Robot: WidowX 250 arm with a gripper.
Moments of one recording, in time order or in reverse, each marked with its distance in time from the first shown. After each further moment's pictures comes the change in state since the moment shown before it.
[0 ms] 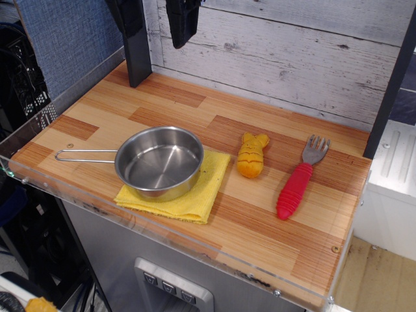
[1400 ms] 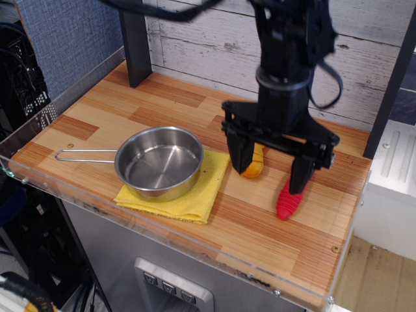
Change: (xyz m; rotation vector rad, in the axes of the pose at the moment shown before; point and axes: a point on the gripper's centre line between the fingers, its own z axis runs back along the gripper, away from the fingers) arm -0.036 -0.129 -0.111 0.009 0.099 -0.049
